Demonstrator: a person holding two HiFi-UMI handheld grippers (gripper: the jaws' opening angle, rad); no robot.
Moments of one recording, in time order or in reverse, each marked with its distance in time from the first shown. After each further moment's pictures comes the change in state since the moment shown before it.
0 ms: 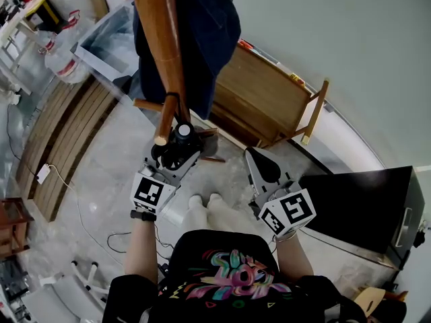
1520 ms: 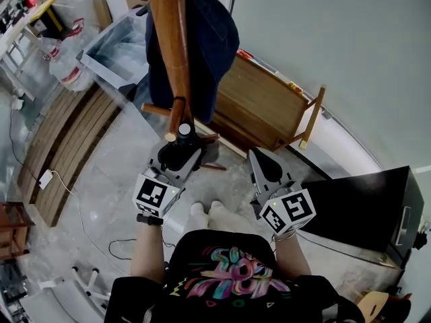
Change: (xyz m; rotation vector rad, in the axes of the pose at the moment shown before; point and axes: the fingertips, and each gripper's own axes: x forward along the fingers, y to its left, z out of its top) left arm -0.011 -0.007 0.038 -0.033 -0.011 0.002; right arm -0.010 0.002 0.021 -0.001 -0.055 -0.039
